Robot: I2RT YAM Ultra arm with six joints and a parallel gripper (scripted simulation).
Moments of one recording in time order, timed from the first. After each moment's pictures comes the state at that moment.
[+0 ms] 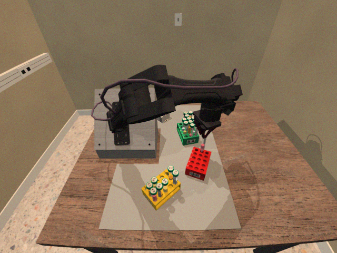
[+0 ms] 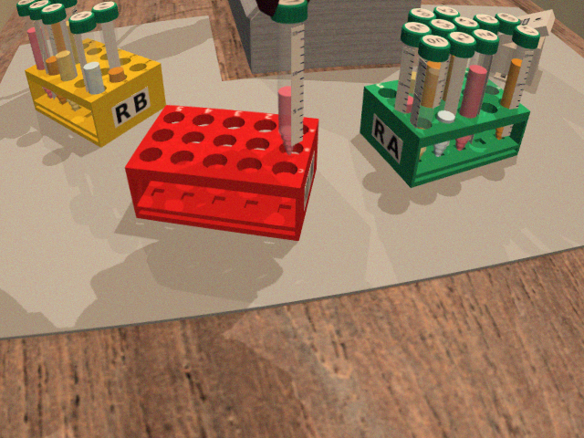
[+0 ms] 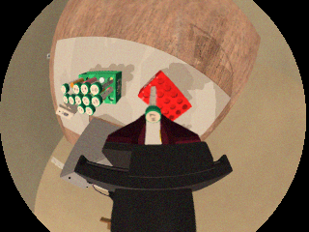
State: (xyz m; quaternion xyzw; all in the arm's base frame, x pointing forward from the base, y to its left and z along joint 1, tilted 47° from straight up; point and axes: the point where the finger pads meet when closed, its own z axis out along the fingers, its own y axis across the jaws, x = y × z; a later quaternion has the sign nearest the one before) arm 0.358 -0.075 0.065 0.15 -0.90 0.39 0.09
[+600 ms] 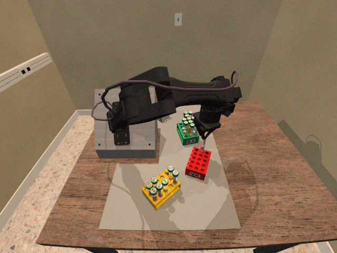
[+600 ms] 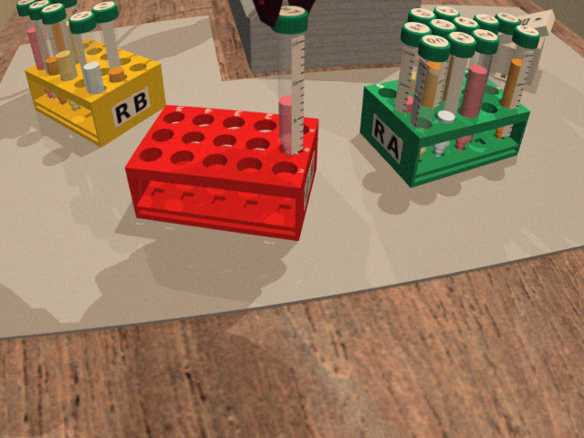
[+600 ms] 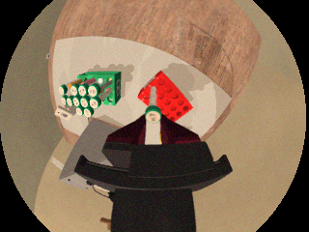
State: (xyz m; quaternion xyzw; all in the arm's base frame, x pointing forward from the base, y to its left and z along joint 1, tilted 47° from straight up) arm 0.357 -0.081 0.060 0.15 -0.90 0.39 0.09
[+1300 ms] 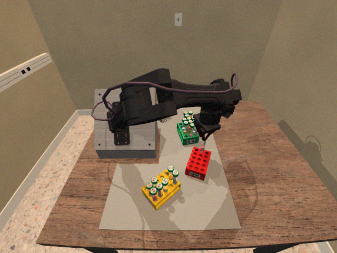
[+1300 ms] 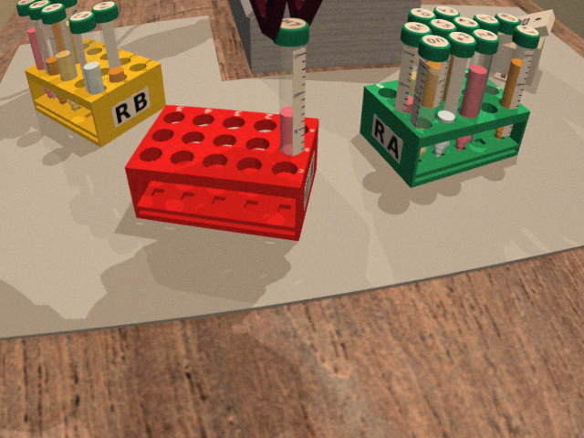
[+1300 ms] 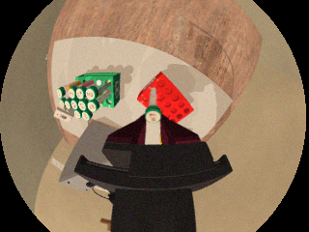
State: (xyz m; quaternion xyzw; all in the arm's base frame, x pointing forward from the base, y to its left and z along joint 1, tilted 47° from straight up) arm 0.359 -0.086 0.054 0.15 -0.90 0.39 0.09
